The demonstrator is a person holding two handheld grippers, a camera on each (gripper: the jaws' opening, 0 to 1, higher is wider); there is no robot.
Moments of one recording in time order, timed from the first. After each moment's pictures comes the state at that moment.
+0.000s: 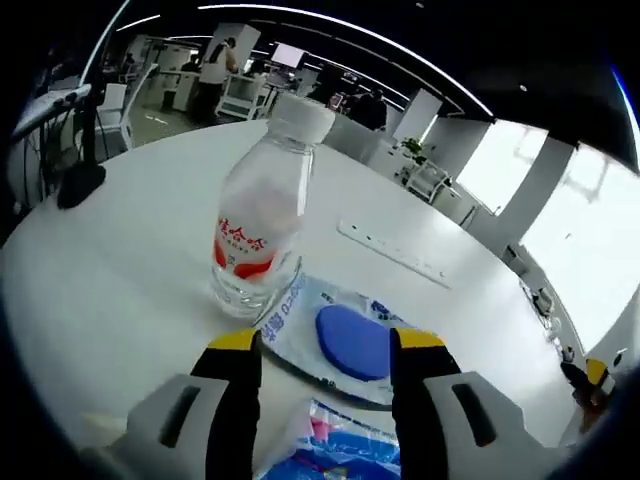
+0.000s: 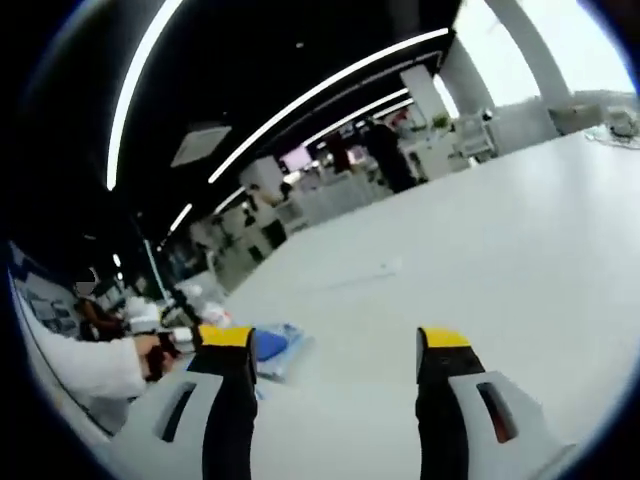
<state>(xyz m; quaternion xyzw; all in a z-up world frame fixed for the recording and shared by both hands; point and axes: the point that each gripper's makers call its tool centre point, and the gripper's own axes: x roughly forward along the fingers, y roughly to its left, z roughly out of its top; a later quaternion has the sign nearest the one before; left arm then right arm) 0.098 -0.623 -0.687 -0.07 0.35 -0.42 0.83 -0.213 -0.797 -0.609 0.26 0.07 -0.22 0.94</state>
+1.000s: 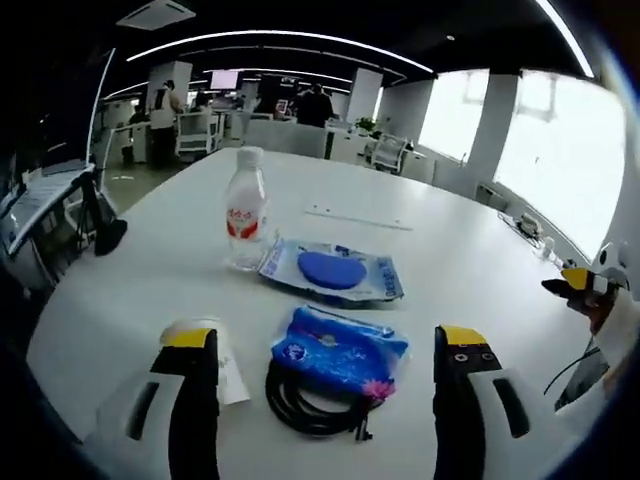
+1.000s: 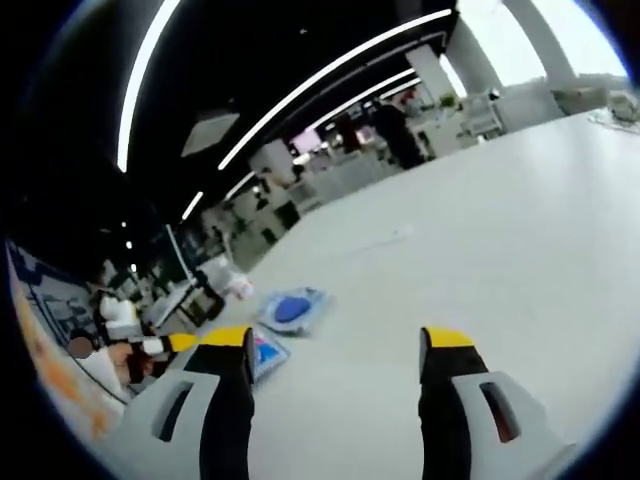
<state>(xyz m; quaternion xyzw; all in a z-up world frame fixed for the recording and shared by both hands) 0.014 -0.524 -0.657 0.04 0.30 -0.48 0.83 -0.254 -0.742 -0.620 0.29 0.11 -0.18 0.93</state>
